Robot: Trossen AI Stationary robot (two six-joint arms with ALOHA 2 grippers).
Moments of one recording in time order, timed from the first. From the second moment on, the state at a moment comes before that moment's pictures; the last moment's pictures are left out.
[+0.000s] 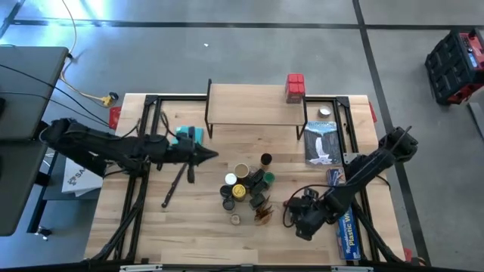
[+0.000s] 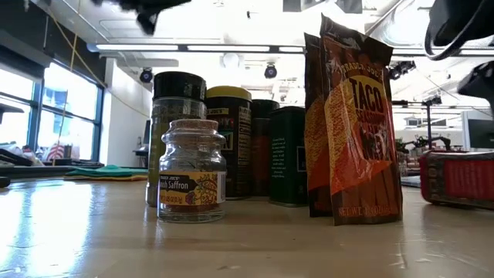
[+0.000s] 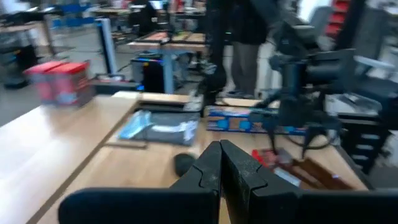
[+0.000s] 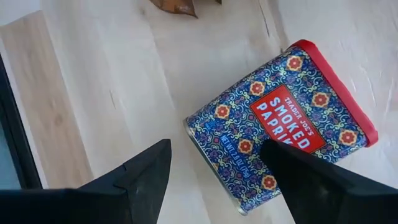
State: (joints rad) left arm -0.20 0.96 0.61 0.24 -0.27 -0.05; right arm 0.72 1.60 0.95 -0.62 0.16 1.01
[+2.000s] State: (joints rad) left arm -0.28 2.39 1.92 -0.27 0.06 -0.67; right arm 1.06 1.47 0.72 -0.60 0.57 2.13
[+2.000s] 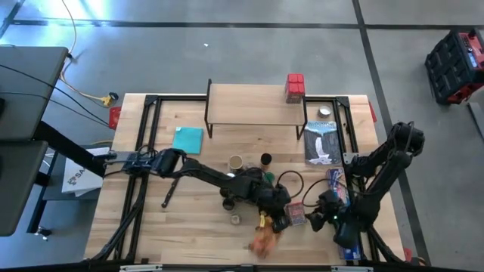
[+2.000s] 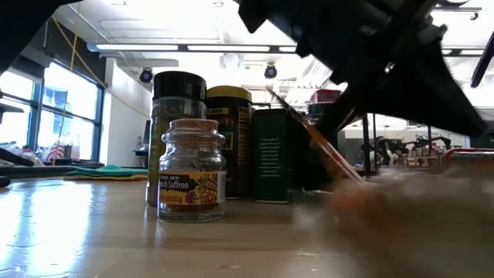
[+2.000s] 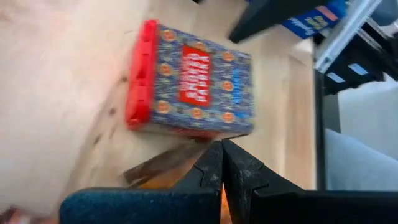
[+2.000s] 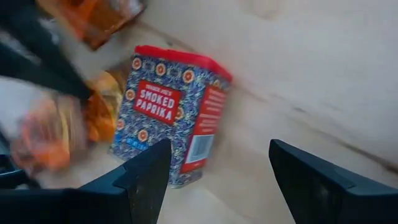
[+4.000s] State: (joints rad) left arm -0.22 2.46 1.91 -0.23 0.17 -0.69; right arm 0.86 1.38 0.84 -0.72 0.36 1.73
